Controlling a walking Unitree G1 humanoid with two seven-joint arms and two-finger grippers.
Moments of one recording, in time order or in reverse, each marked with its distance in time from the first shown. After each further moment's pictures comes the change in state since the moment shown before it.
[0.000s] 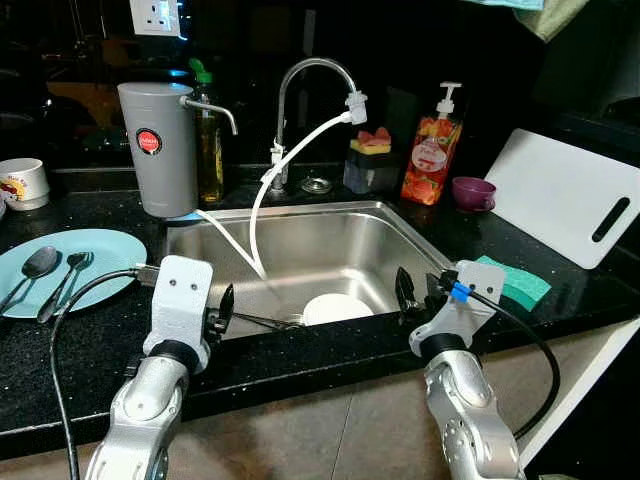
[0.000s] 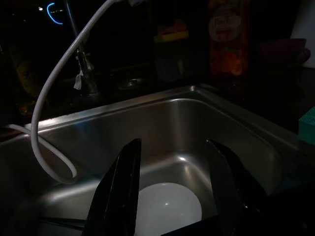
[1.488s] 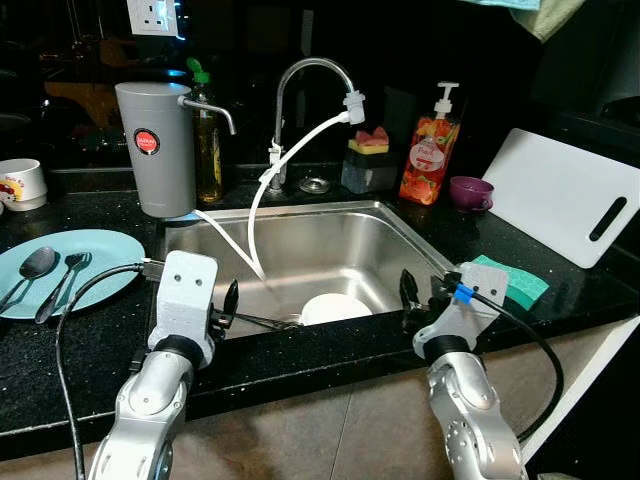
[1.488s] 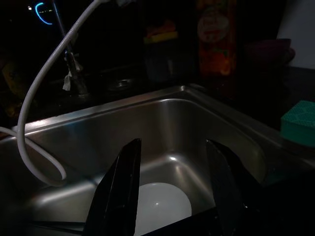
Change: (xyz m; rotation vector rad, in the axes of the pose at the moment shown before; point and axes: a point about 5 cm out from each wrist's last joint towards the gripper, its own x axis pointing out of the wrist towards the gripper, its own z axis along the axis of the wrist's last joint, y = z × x) left arm 0.004 -0.005 0.002 -0.010 -0.007 -0.010; right arm -0.001 -0.004 0.001 -0.008 -0.003 -0.019
